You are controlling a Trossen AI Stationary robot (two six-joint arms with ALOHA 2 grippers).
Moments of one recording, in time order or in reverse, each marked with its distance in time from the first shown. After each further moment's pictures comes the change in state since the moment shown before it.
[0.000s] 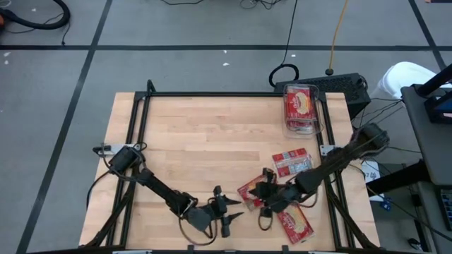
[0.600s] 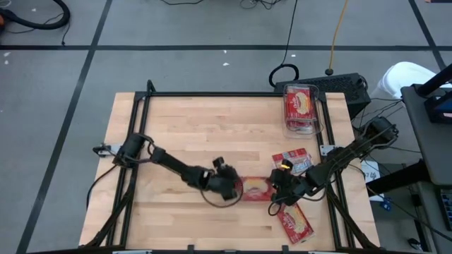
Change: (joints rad) left arm 0.306 0.003 0.002 -0.582 0.210 -0.052; right arm 0.025 -0.160 -0.232 -0.165 0.075 0.326
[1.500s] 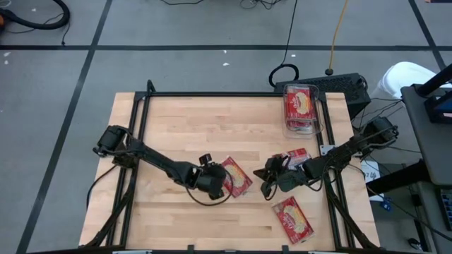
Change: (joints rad) left arm -0.040 -0.252 -0.048 -0.337 0.019 -0.069; right arm -0.145 0.000 -0.084 0.483 0.031 -0.023
